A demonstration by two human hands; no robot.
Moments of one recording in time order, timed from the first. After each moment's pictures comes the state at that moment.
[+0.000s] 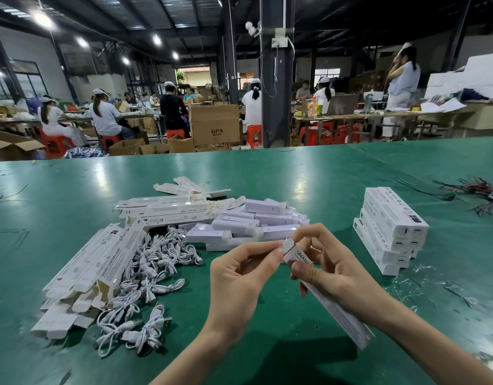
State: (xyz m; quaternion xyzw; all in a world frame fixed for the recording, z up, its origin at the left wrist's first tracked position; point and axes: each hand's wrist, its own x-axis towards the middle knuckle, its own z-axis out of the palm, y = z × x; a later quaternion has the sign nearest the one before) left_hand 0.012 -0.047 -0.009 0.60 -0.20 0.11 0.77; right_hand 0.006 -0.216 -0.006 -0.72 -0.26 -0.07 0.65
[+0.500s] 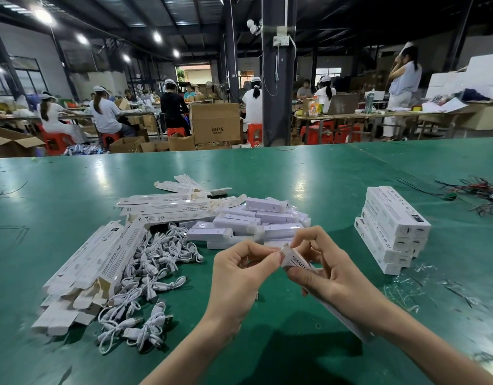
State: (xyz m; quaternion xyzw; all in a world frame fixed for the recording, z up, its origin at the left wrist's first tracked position) left_hand 0.020 -0.043 -0.007 0.62 -0.17 0.06 0.76; right_hand 0.003 -0.211 -0.011 -0.74 -0.25 -0.09 0.62
